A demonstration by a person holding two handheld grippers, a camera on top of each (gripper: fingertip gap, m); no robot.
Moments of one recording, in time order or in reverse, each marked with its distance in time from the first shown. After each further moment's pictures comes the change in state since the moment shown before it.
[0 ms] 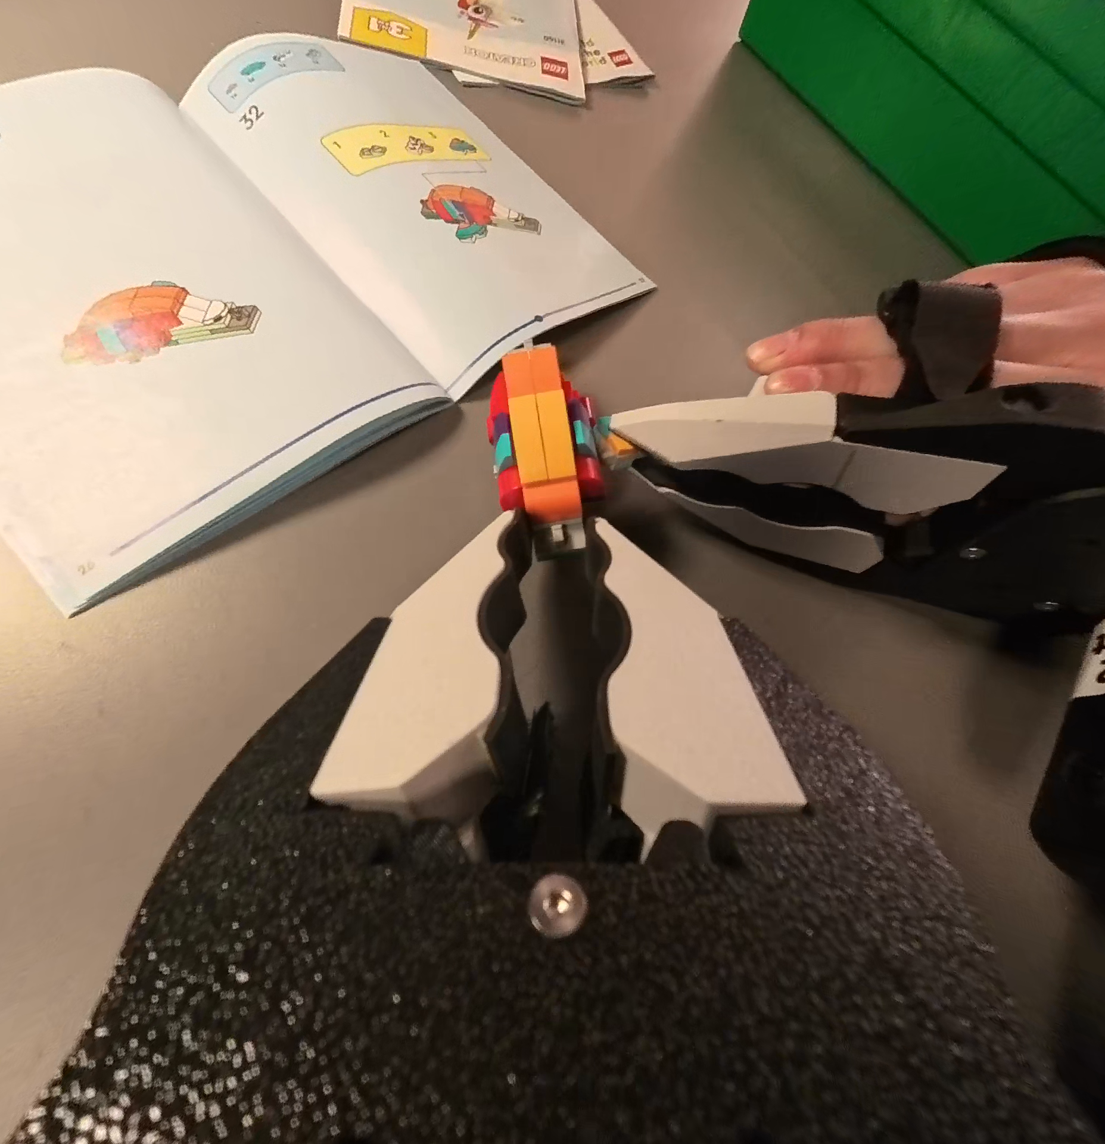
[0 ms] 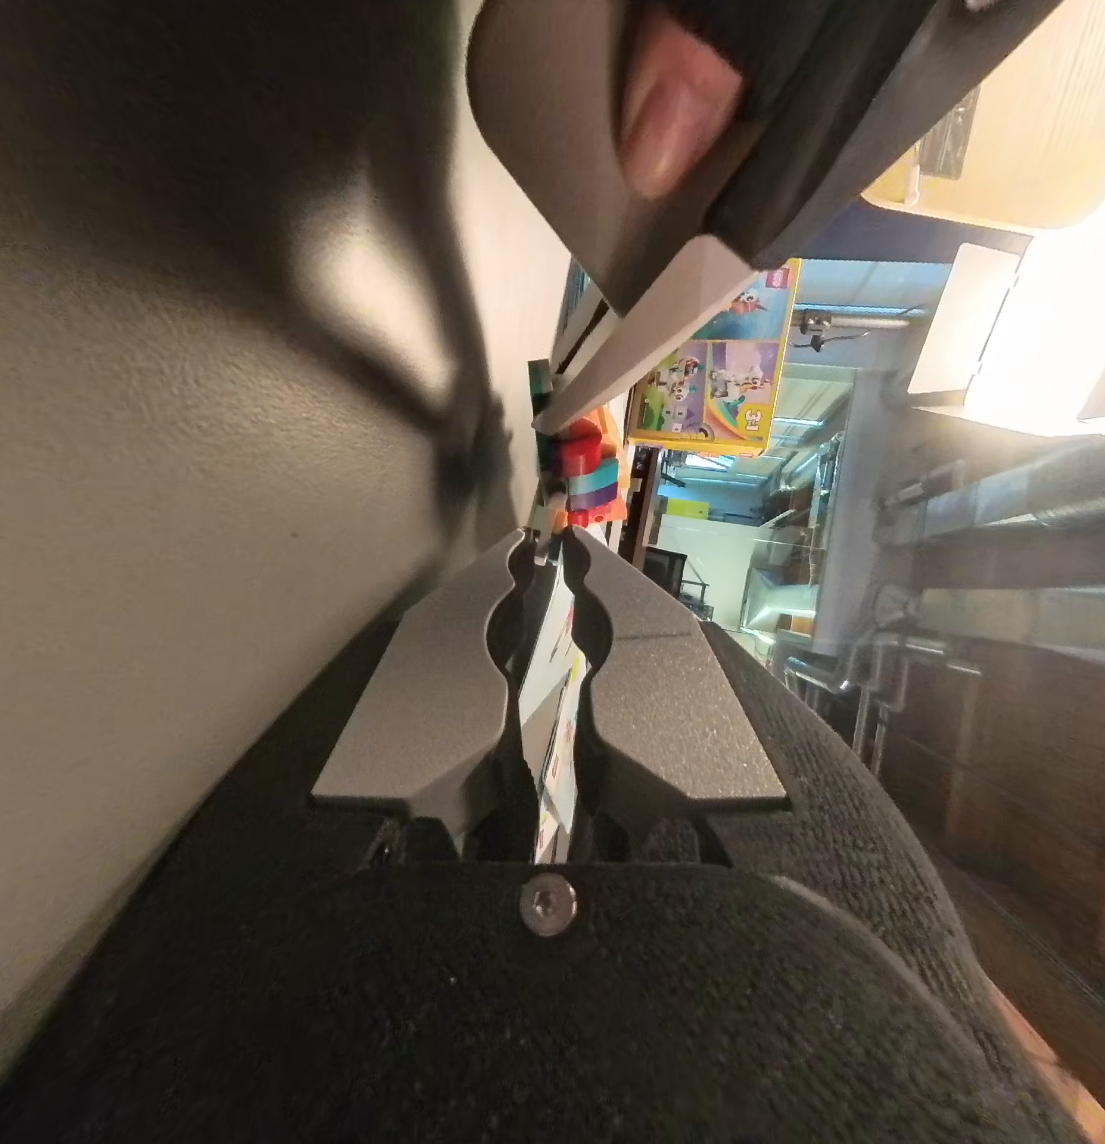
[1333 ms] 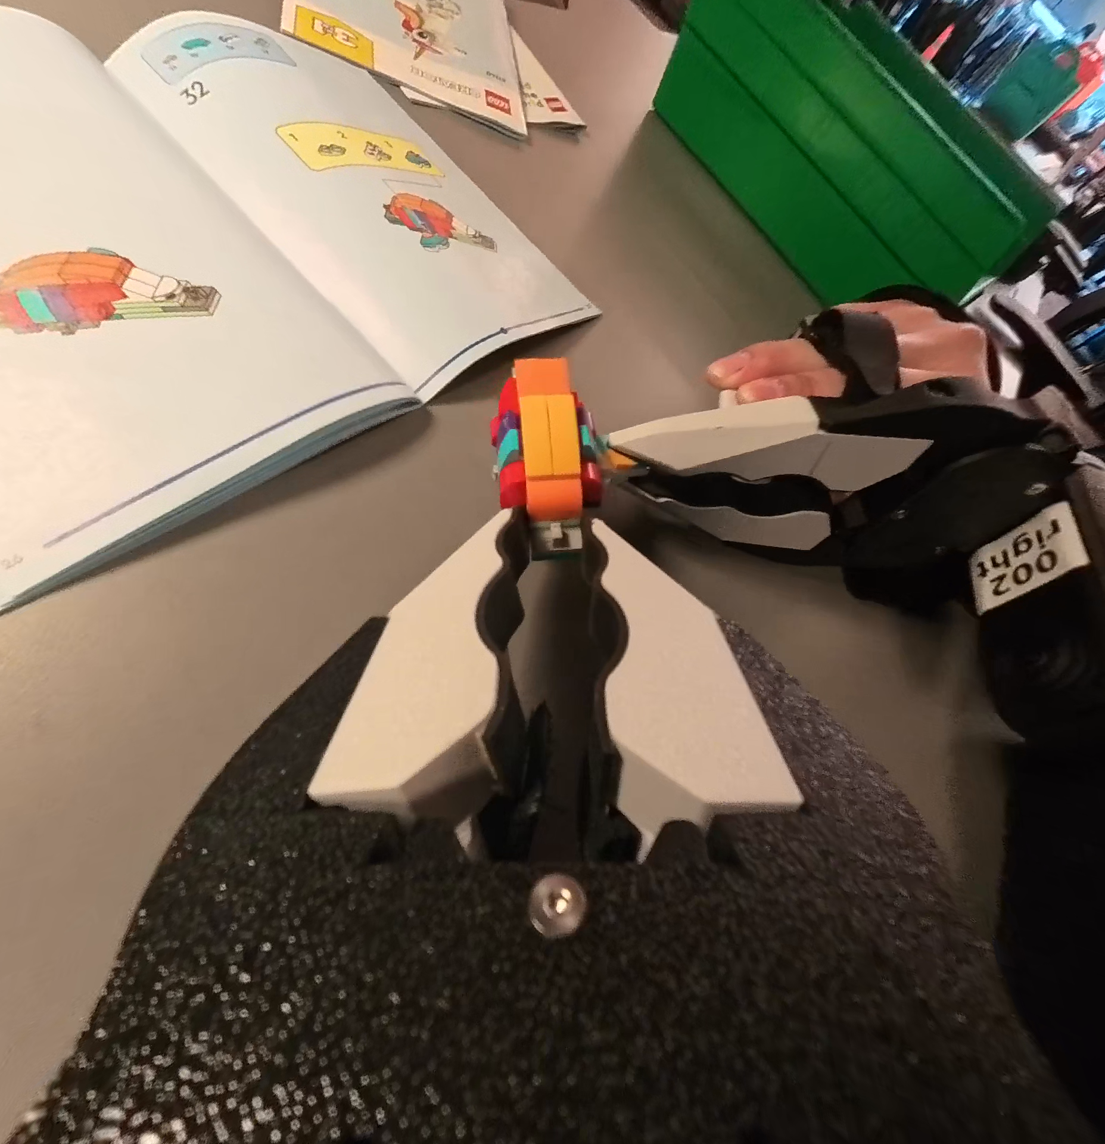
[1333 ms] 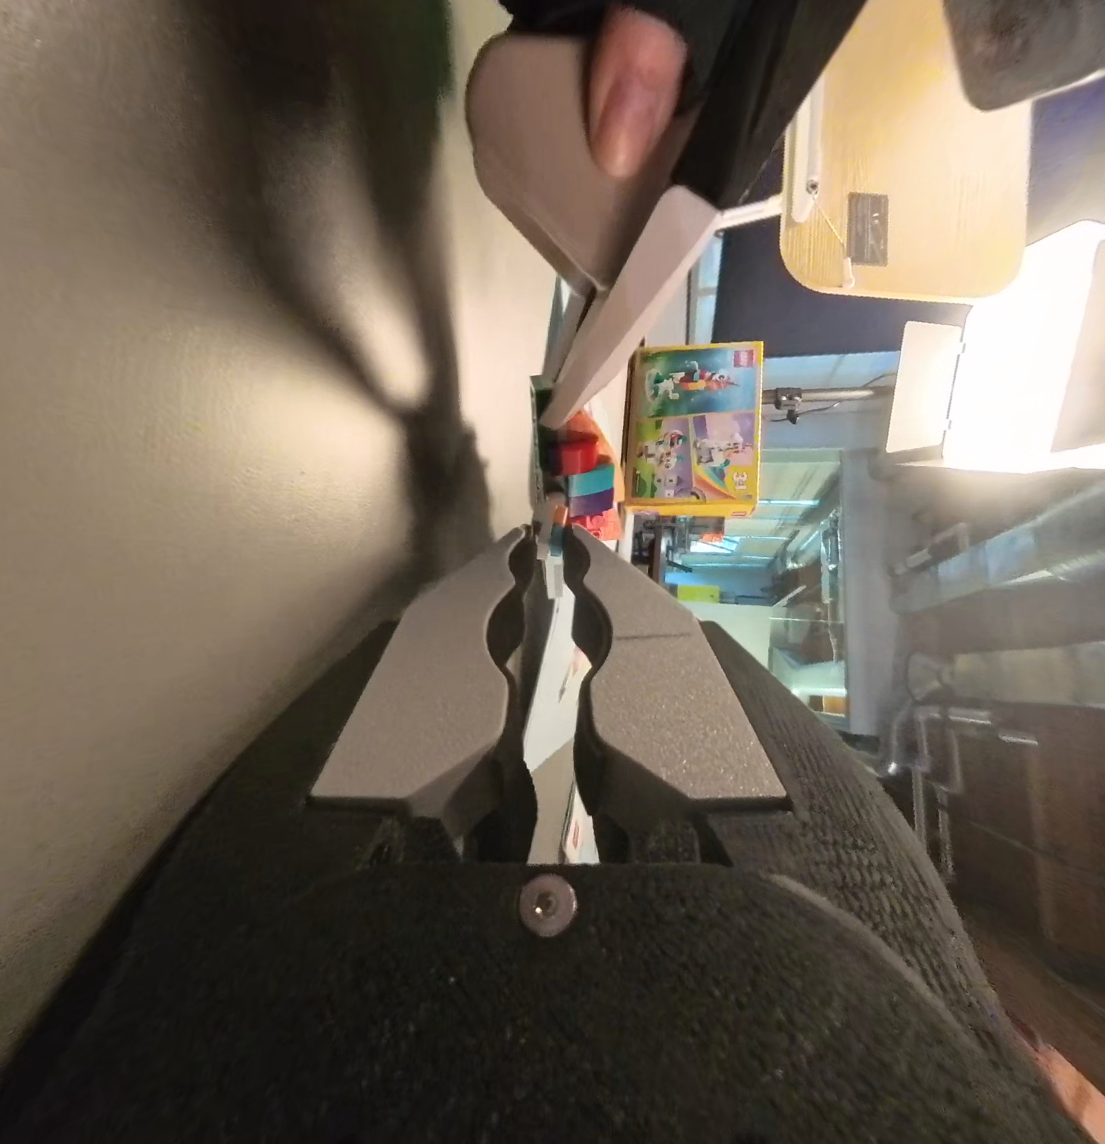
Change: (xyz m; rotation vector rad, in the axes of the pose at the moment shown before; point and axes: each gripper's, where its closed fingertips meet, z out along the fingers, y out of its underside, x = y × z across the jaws) left arm 0.007 -0.004 -0.007 0.043 0.173 -0.102; right arm 0.006 0.000 -0.011 0.195 0.020 0.072
